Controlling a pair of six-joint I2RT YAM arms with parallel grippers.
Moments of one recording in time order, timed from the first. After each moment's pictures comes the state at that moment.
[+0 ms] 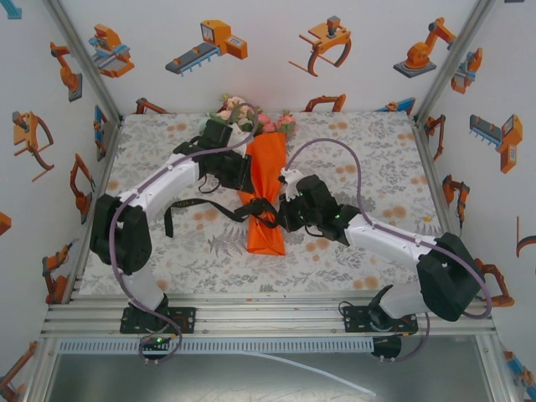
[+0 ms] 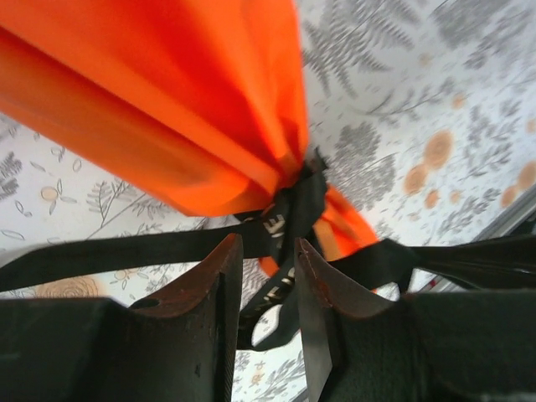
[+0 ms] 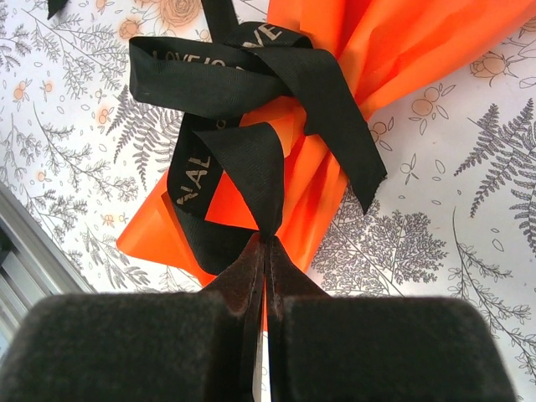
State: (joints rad) left arm -0.52 1.78 1.44 -0.65 0.36 -0.16; right arm 0.76 1.38 0.81 -0.05 -0.19 0.26
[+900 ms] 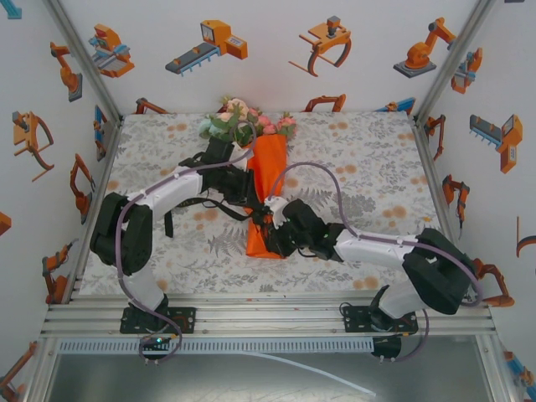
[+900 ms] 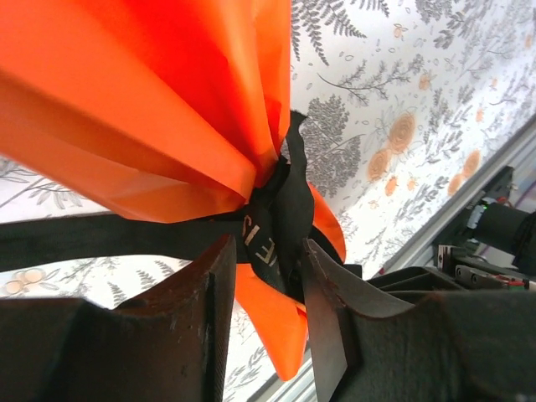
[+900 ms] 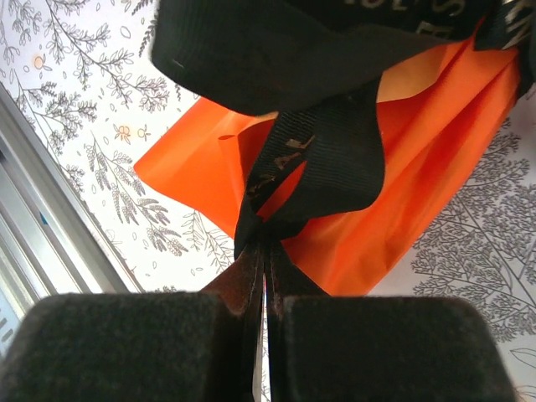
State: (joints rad) left arm -0.54 1.75 1.26 -0.49 0.47 -0.32; right arm 0.91 1.44 0.67 0.06 -0.23 0.24
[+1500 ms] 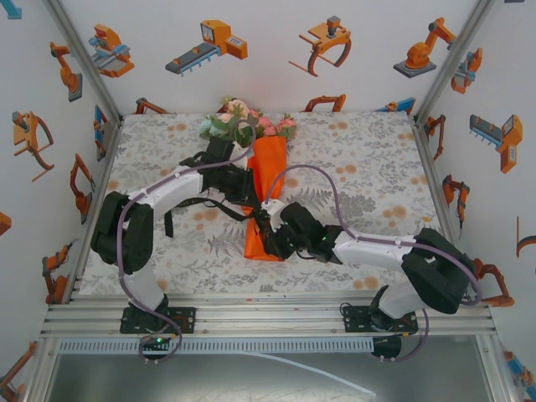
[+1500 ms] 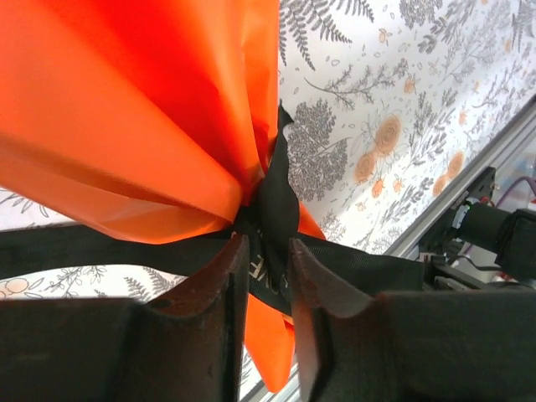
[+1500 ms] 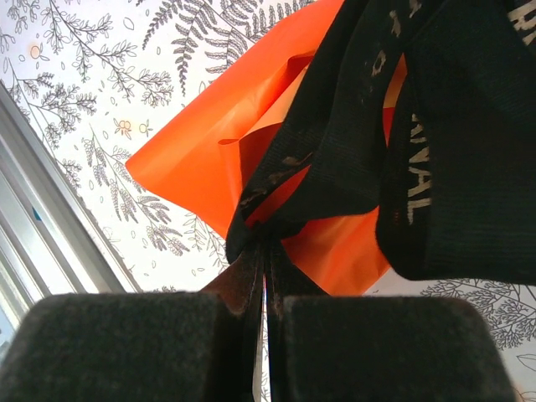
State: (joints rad) left arm -0.54 1.75 1.23 -0.45 0.53 -0.37; right arm 0.94 1.44 0.67 0.07 -0.20 0.22
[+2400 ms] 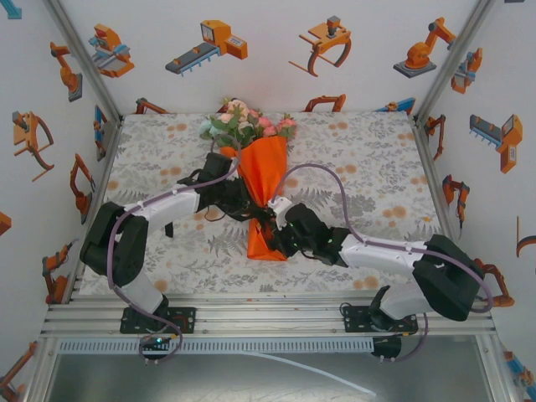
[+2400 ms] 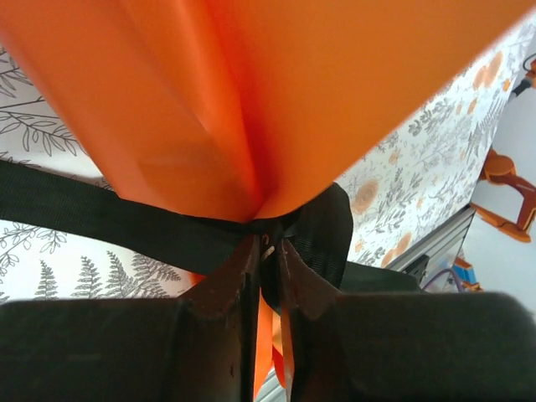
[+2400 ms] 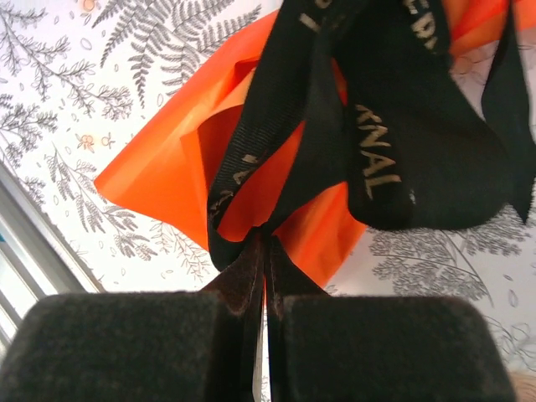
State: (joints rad) left arm -0.57 1.66 1.02 -0.22 0.36 -0.77; right arm 0.94 1.36 0.63 0.05 -0.06 0.22
